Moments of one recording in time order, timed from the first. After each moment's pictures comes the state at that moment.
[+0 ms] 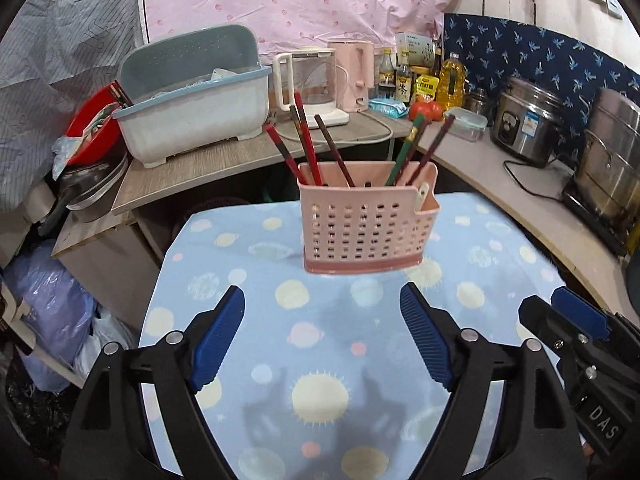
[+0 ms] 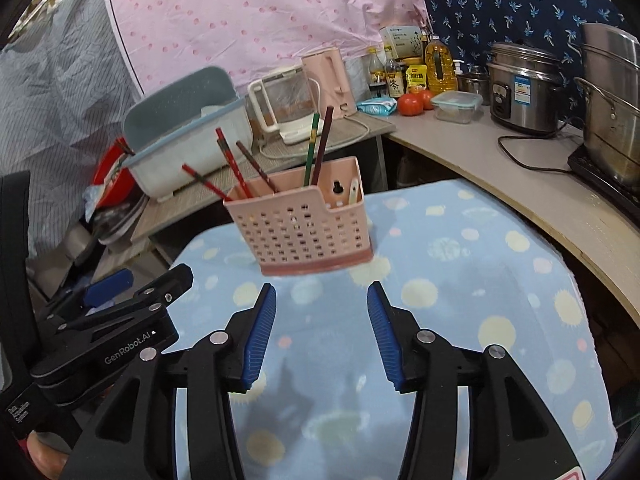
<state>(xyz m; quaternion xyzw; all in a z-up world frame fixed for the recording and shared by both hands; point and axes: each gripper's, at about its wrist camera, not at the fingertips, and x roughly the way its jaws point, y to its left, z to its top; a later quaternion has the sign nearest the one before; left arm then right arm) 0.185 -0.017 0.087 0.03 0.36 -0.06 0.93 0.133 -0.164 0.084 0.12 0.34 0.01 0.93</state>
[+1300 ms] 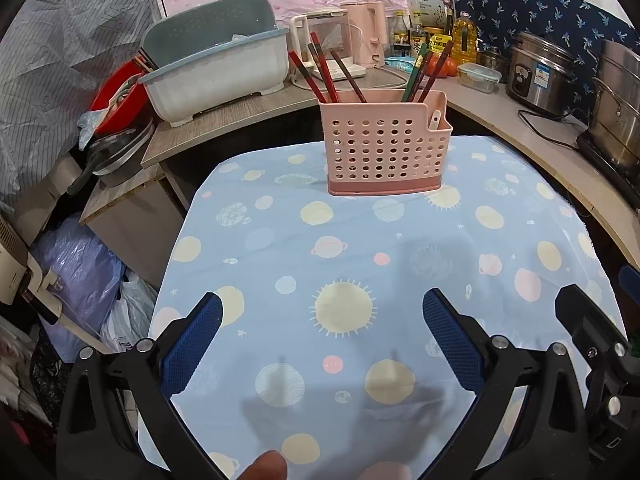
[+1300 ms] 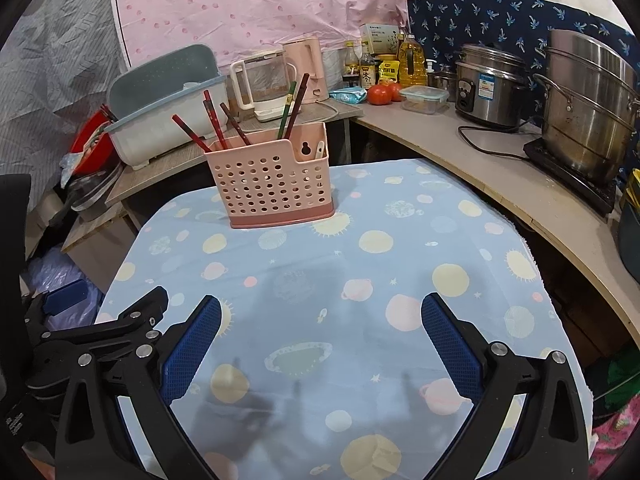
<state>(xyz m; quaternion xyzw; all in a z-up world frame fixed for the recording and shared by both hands) 0.125 -0.014 0.050 0.06 0.40 -0.01 0.91 0.069 -0.152 0.061 0.07 0.35 -0.05 0.93</state>
